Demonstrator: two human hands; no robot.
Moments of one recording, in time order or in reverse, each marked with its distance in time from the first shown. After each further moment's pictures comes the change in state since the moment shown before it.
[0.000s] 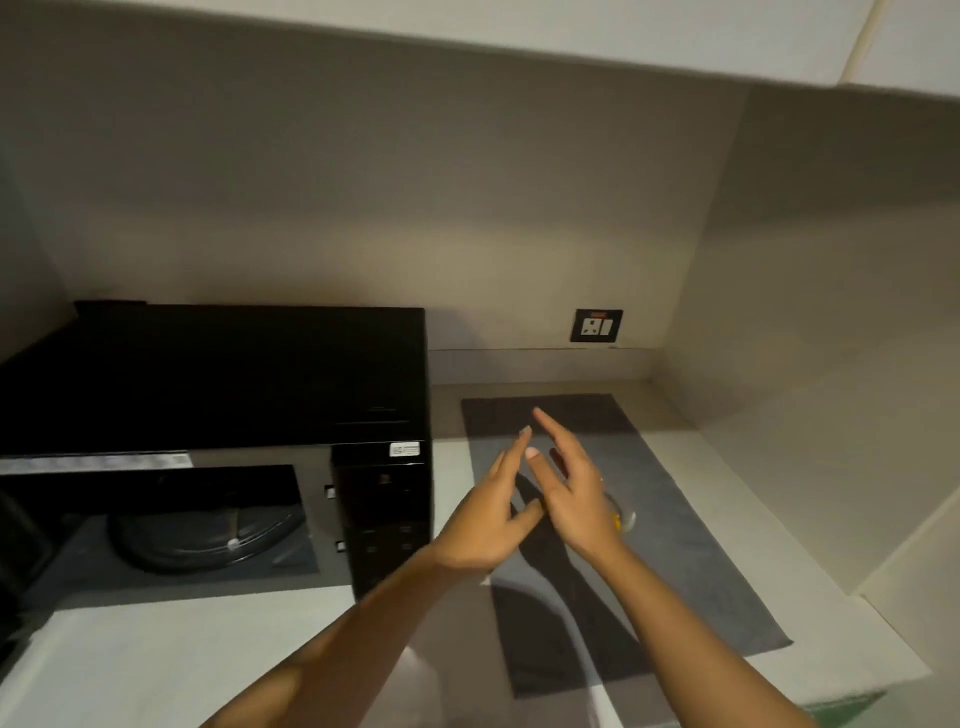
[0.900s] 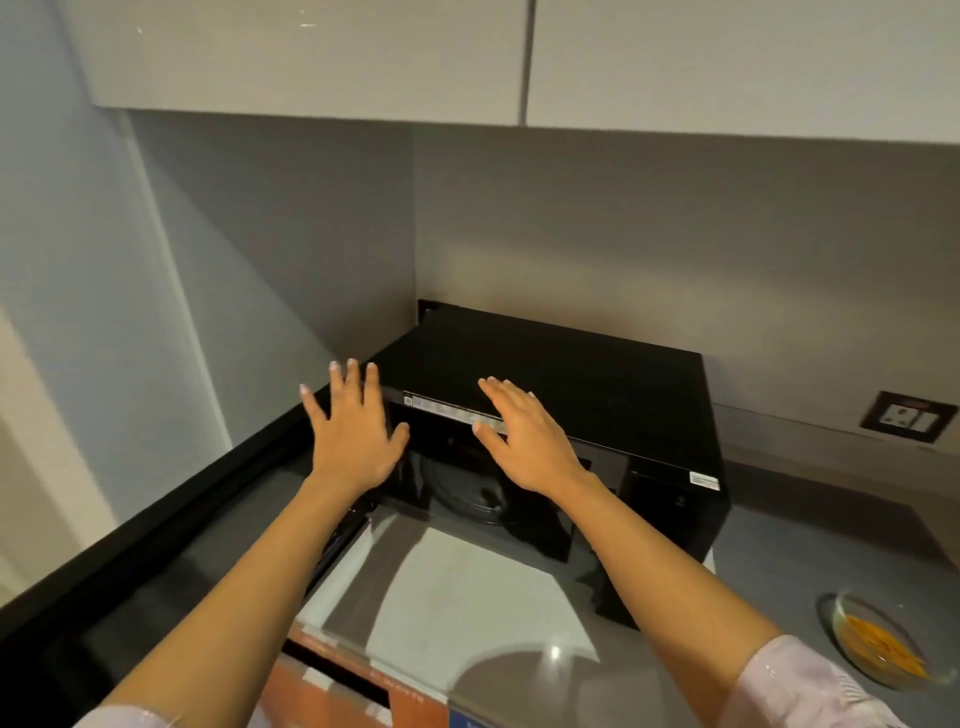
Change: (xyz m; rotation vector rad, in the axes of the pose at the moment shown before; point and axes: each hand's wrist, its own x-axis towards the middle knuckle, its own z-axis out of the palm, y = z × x) left_hand -0.236 -0.067 -0.314 1.007 0.660 -0.726; right_hand 0.015 -0.191 0.263 -0.390 -0.568 -0.550
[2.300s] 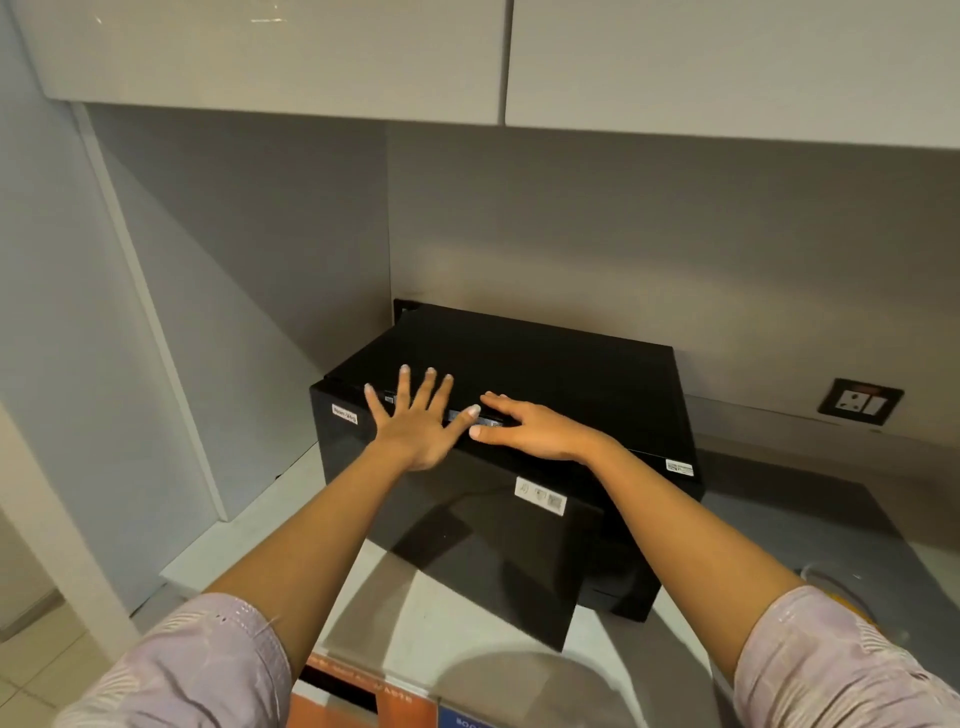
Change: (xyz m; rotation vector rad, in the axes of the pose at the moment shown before) left_hand 0.027 0.065 0.020 -0.080 -0.384 0.177; right_hand 0.009 0.022 -0.033 0.231 -0.460 0.232
